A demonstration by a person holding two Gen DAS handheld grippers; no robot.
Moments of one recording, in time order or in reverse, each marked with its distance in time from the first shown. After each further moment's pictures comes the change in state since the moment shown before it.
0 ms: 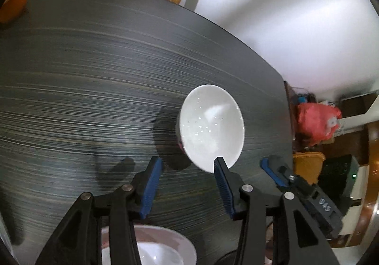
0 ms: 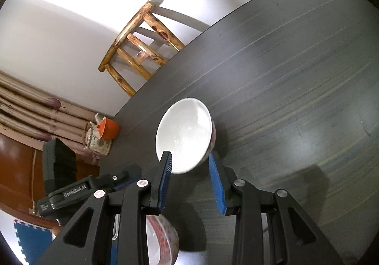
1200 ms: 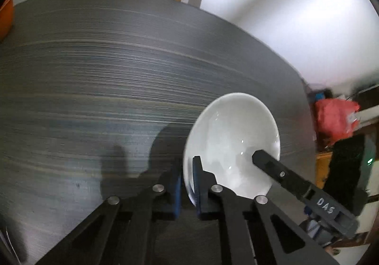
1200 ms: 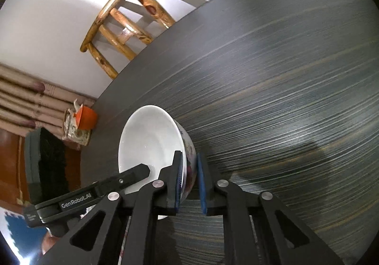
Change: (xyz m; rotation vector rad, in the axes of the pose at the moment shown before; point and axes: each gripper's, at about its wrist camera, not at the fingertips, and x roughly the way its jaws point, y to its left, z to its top) left arm 0.037 -0.002 0.009 0.064 -0.041 0.107; right arm 0.075 -0.010 0.032 -0.083 0.112 -0.064
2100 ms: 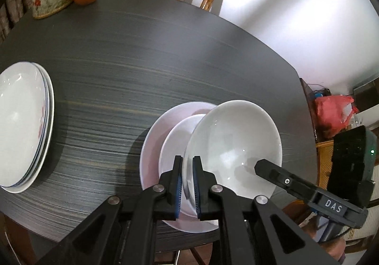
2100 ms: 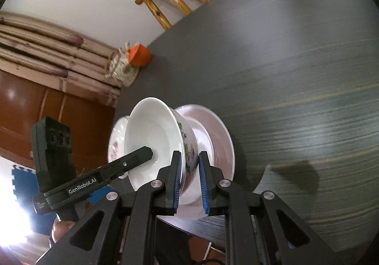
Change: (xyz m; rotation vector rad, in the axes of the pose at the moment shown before) left arm -0.126 0.077 -0.157 -0.019 -0.087 0.072; right arm -0.048 0.104 -0.153 -0.112 0.123 0.128
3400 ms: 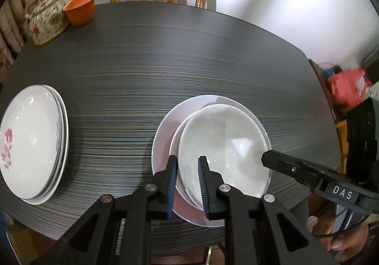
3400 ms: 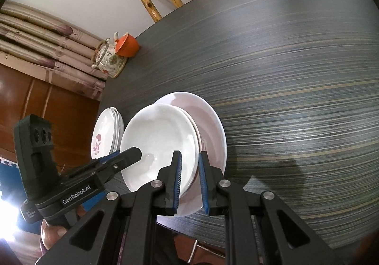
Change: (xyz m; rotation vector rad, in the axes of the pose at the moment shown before) left arm -0.002 -0.019 -0.009 0.162 -0.018 0.148; right arm 0.013 -0.002 -0.005 -0.017 0.013 -0.081
